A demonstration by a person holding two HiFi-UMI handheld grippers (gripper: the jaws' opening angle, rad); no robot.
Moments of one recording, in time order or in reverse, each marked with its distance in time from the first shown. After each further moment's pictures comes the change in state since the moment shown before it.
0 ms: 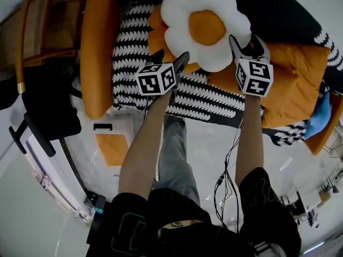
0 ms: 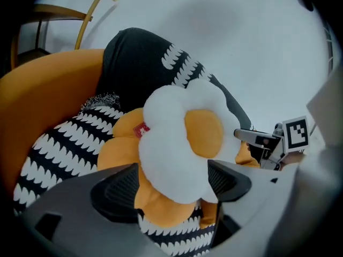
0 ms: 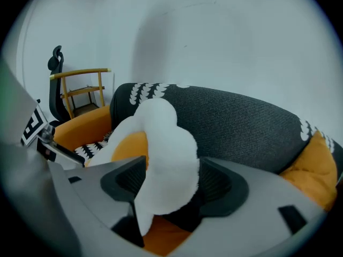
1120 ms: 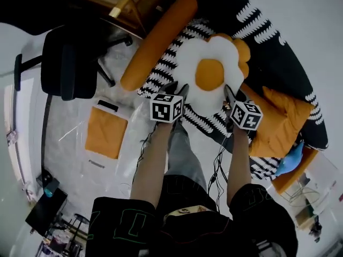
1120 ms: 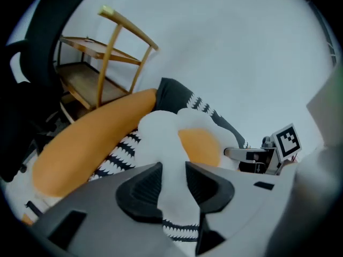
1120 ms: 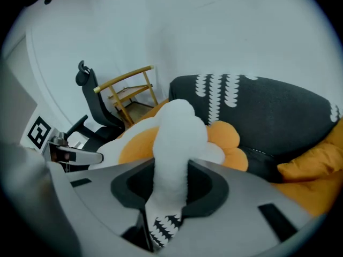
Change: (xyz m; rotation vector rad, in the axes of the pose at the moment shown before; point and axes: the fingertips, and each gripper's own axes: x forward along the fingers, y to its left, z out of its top) left arm -0.236 0.043 -0.031 -0.154 -0.145 0.131; right arm -0.097 0.213 0.017 0.076 0.214 0.389
